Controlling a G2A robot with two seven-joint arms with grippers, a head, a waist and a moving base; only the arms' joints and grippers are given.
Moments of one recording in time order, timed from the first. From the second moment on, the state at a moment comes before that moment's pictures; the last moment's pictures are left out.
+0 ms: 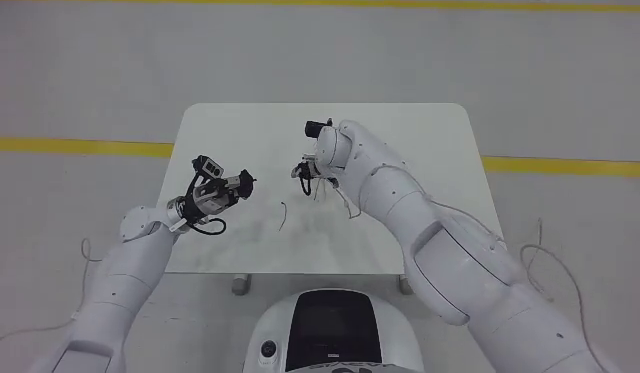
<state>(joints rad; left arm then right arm) 1.16 -1.06 -1.22 -0.96 -0.98 -0.34 -1.39 -0.45 -1.85 0.70 -0.26 -0.50 0.34 0.88</state>
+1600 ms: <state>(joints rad) 1.16 -1.06 -1.22 -0.96 -0.98 -0.34 -1.39 -0.51 -1.90 0.72 -0.21 -0.60 0.34 0.79</state>
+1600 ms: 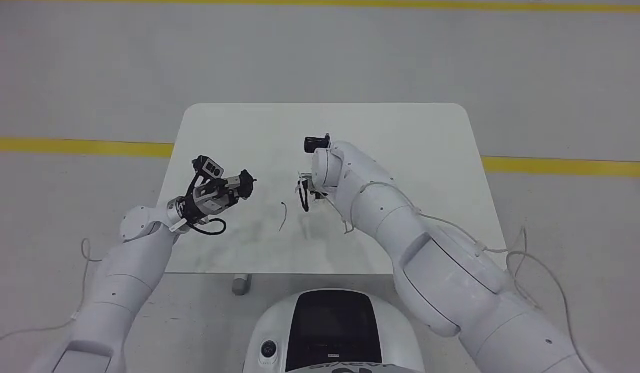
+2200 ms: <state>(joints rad) 1.16 -1.06 -1.22 -0.96 -0.98 -0.34 -1.39 -0.51 -1.92 0.71 -0.18 -0.67 0.34 0.92</state>
